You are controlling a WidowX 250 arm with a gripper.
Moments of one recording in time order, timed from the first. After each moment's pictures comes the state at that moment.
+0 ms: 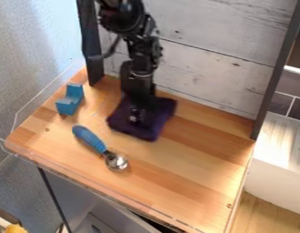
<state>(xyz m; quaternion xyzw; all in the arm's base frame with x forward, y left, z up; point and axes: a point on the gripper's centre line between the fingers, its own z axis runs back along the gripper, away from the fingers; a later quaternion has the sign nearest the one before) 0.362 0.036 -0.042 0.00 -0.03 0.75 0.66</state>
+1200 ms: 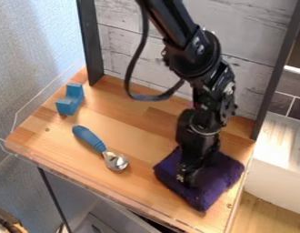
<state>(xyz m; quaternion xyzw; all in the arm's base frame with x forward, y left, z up) 0.279 -0.086 -0.043 0.02 0.00 0.63 0.77</state>
